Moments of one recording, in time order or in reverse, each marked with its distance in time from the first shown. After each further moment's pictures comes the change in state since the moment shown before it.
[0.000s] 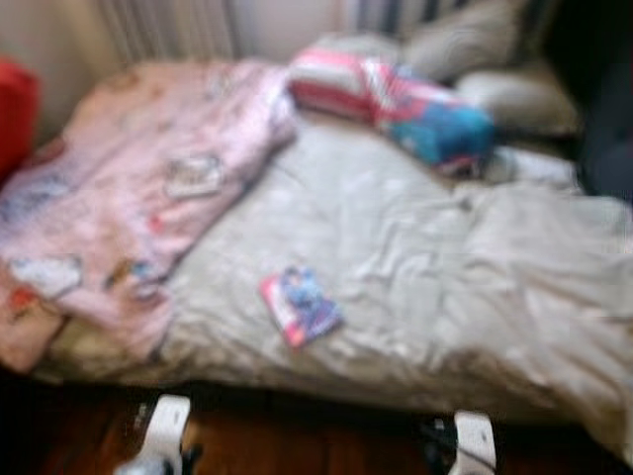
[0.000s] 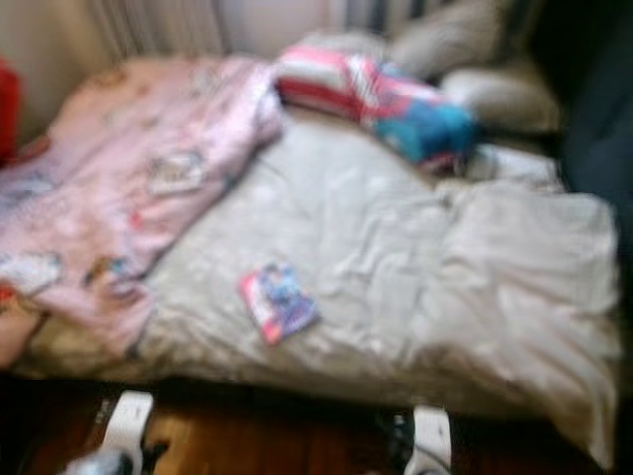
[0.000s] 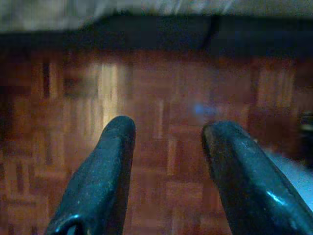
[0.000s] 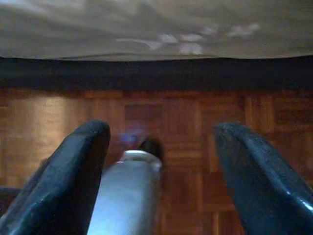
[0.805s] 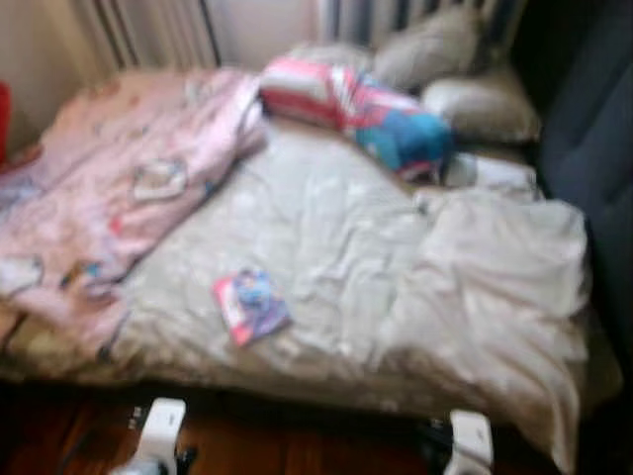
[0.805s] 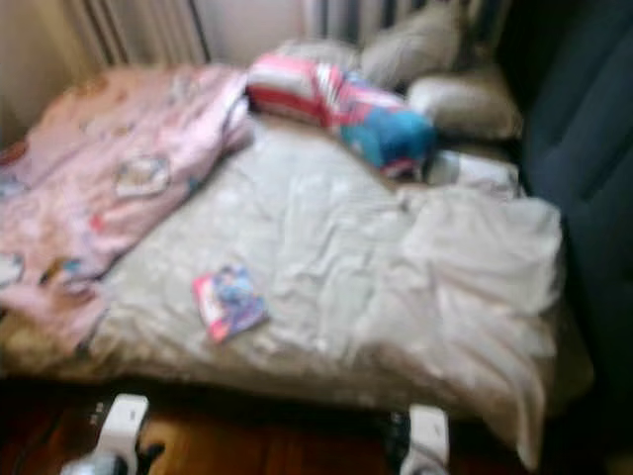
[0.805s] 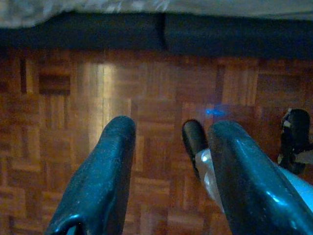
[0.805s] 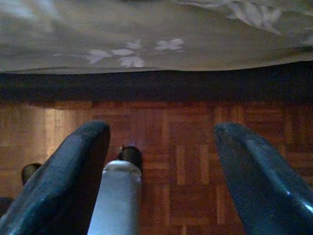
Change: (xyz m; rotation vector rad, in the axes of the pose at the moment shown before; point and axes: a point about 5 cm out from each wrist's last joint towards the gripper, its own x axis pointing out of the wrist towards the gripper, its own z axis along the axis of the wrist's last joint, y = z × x) left arm -0.002 0.001 -0.010 -0.005 0.031 0.003; right arm 0.001 0.005 0.005 -0.001 -0.014 0.010
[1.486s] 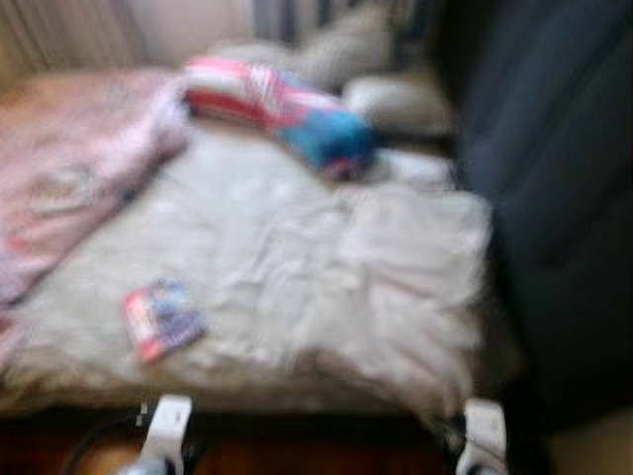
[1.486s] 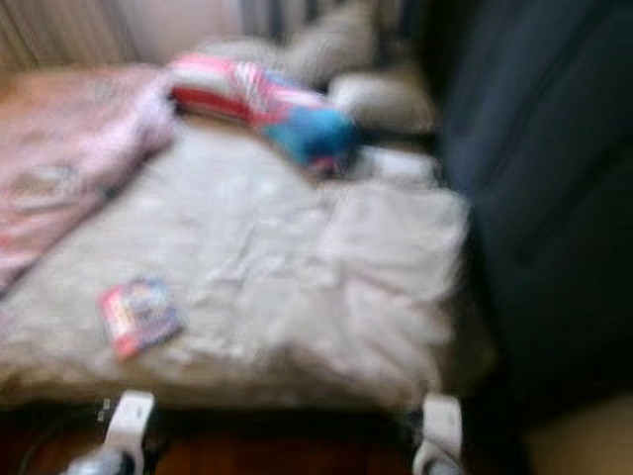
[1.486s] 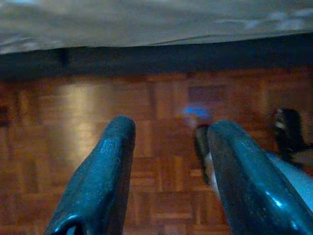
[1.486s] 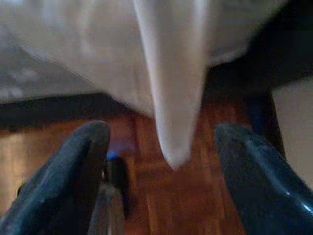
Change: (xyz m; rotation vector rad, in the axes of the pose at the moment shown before) left arm 0.001 -0.005 0.000 -0.003 -0.002 -0.009; right arm 0.000 -0.009 0.007 -0.007 -0.025 -0.029
